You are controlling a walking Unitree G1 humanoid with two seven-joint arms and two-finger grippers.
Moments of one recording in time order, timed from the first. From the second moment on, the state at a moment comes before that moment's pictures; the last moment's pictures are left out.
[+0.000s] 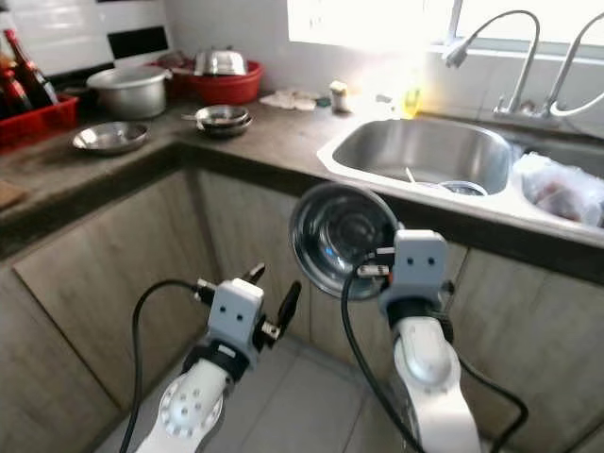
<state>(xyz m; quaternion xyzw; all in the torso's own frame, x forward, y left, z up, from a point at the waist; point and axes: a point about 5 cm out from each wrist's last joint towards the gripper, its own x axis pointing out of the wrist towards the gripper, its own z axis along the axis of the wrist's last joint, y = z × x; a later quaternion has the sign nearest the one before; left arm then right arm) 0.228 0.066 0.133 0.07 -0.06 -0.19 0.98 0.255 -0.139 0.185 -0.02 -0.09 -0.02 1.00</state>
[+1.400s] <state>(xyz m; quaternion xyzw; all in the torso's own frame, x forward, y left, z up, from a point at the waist) 0.234 0.056 0.141 0.06 -0.08 -0.21 0.97 0.275 -0.165 0.223 -0.03 -0.16 -0.06 0.98</state>
